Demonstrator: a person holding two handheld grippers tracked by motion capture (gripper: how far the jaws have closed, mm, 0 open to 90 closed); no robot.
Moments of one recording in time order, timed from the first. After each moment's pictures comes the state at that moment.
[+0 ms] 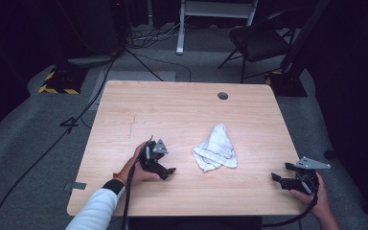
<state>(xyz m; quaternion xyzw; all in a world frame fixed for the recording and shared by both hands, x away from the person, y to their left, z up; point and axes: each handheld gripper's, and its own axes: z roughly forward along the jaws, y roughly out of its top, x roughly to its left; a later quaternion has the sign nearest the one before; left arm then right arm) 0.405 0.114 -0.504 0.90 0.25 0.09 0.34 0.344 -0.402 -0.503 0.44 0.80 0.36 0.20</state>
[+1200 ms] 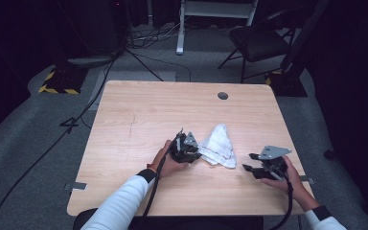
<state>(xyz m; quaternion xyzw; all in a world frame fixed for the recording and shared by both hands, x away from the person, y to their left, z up) 0.433 0.034 -0.497 0.90 0.22 0.07 0.37 0.373 -0.290 -0.466 0.26 0.88 0.35 0.18</state>
